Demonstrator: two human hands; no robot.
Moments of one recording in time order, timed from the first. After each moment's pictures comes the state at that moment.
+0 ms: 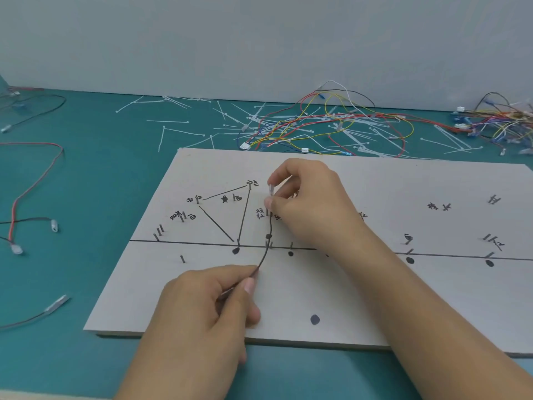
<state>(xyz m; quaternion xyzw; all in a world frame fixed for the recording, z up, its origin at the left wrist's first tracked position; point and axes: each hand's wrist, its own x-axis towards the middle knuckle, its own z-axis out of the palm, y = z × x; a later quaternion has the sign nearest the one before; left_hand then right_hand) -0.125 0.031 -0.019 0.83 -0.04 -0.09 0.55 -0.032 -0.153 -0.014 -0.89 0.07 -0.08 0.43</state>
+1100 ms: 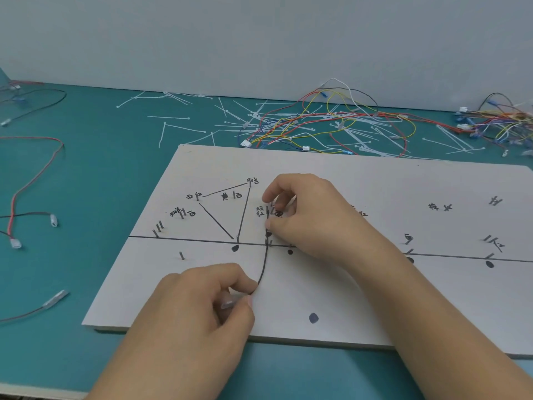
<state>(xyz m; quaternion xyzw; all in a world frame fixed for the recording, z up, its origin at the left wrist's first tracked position) -0.123 0.042 -0.006 0.89 -0.05 -0.14 0.43 -0.042 -0.160 -0.018 -0.93 0.00 -0.01 0.36</state>
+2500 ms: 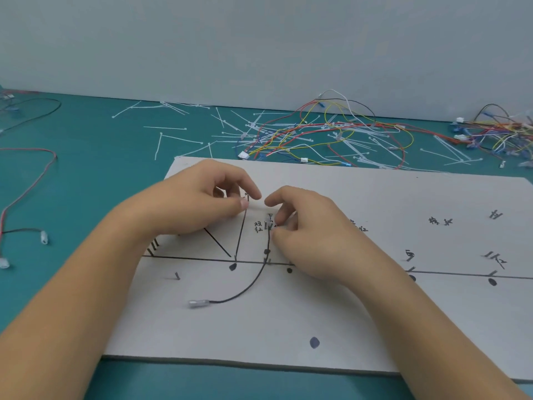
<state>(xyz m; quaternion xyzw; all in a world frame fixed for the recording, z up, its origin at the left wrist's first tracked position) 0.054 0.037 -0.002 0.86 -0.32 -0.14 0.38 -0.042 -0.162 -0.018 -0.92 0.02 0.03 0.40</state>
